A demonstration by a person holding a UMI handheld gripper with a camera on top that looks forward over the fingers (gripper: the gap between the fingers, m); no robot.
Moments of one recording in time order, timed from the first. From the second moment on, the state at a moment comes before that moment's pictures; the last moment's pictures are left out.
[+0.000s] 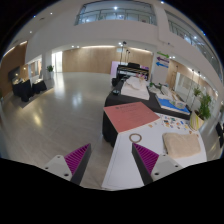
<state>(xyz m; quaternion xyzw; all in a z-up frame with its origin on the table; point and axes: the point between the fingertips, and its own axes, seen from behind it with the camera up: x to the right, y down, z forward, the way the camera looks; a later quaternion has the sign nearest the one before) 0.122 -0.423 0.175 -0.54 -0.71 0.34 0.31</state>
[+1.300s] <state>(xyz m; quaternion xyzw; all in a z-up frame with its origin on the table) -0.066 -0.110 -0.012 -0.64 -0.66 0.25 0.32</state>
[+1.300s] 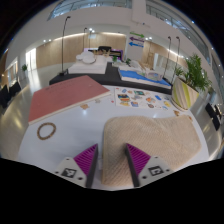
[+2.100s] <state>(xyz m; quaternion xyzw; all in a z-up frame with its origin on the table) -0.079 0.156 0.108 -0.68 -0.58 0.25 0.36</state>
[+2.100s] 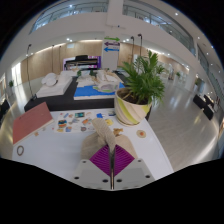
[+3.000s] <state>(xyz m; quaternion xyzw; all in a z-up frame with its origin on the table) 0.191 0.148 0.251 -0.71 -0.56 0.23 0.35</state>
